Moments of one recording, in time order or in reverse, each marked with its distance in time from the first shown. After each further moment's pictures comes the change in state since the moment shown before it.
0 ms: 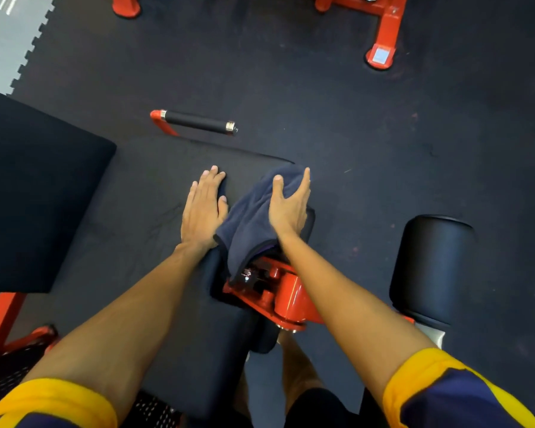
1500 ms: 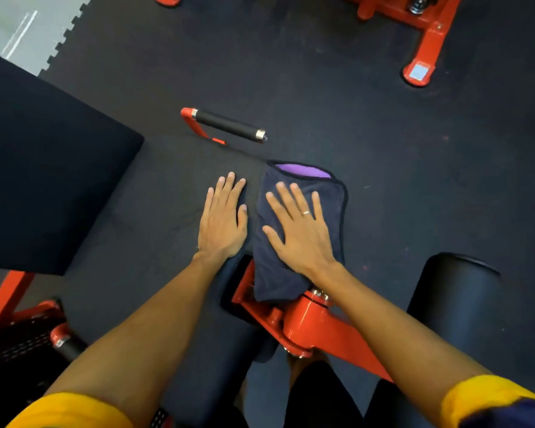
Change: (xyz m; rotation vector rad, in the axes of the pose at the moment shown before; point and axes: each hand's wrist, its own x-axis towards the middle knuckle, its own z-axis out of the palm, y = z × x) left_hand 0.000 -0.006 0.002 0.085 0.034 -0.037; right_hand 0.004 0.015 -0.024 -0.990 -0.295 -1.057
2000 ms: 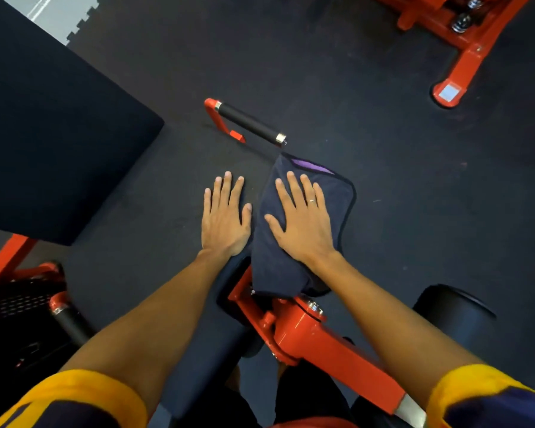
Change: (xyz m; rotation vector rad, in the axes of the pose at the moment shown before) left_hand -0.004 0.000 0.005 0.107 -0.016 -0.235; right_hand 0.046 0.007 -0.012 -0.075 -0.110 -0.076
